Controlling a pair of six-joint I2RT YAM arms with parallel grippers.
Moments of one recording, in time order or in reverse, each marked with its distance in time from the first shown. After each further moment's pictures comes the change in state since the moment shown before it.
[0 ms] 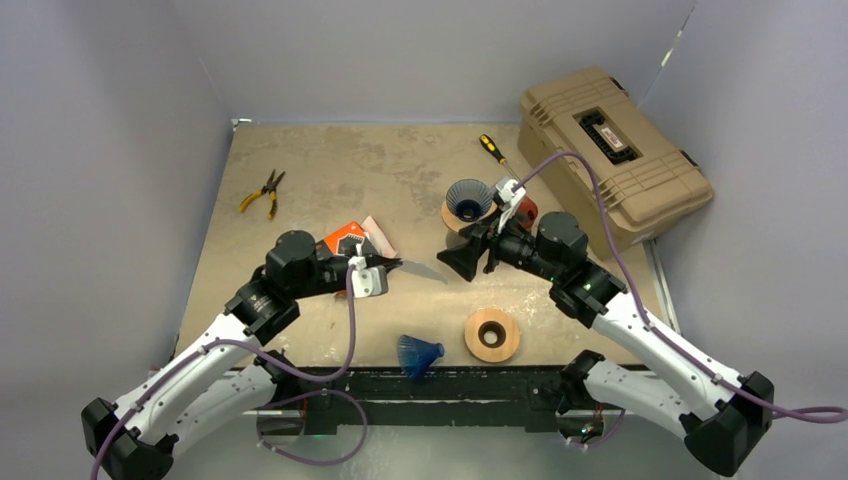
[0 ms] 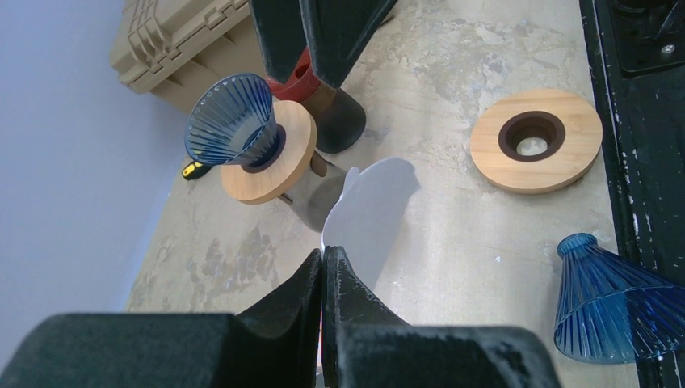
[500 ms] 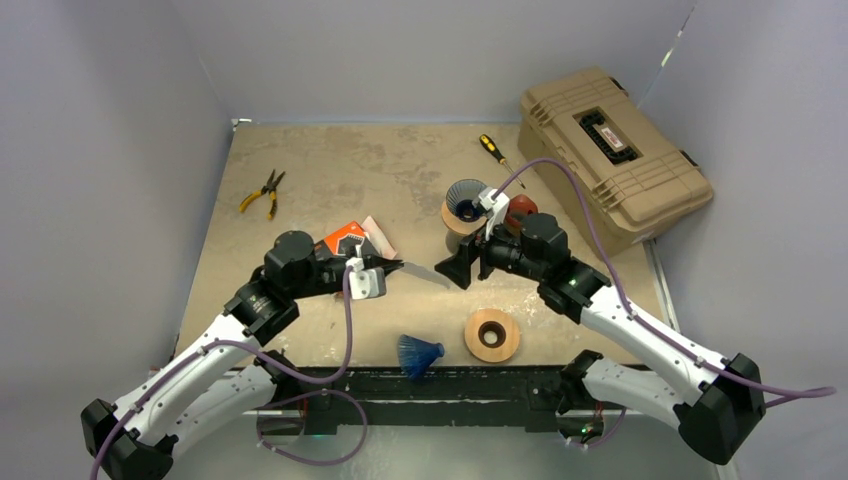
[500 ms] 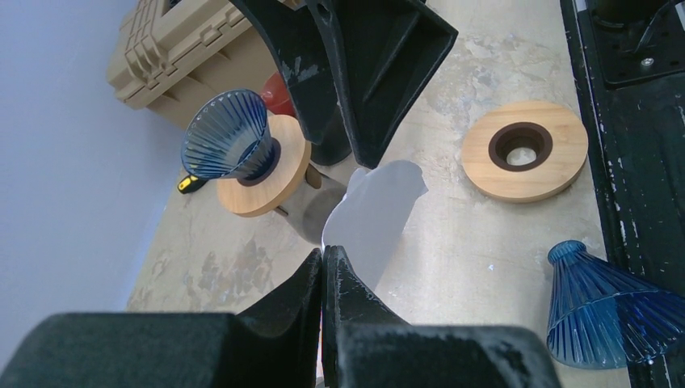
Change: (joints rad) left arm 0.000 -0.010 0.000 0.013 0.035 -0.011; right arm 0.000 0.075 -0.048 -0.021 -0.003 -0.057
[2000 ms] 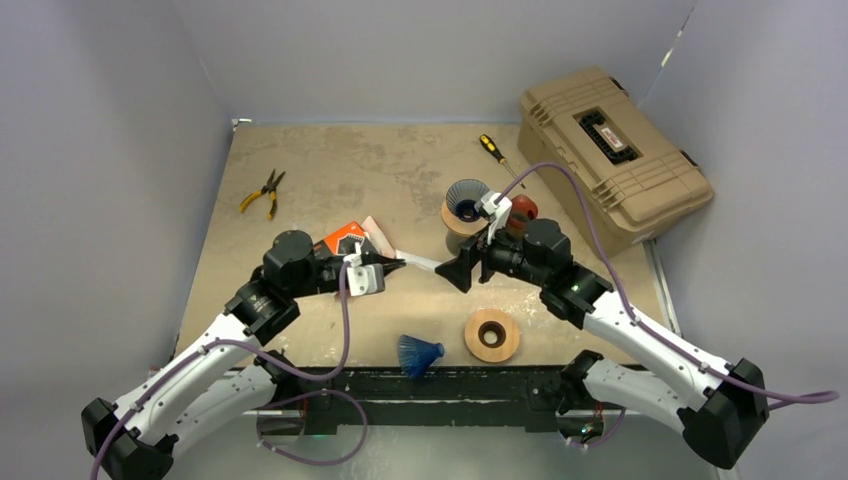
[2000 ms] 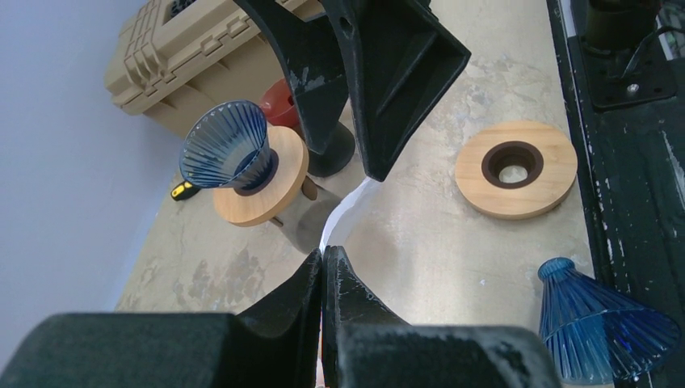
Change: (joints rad) left arm 0.000 0.002 0.000 0.030 0.012 -0.056; right arm 0.015 -0.027 -0.023 0.014 0.013 0.000
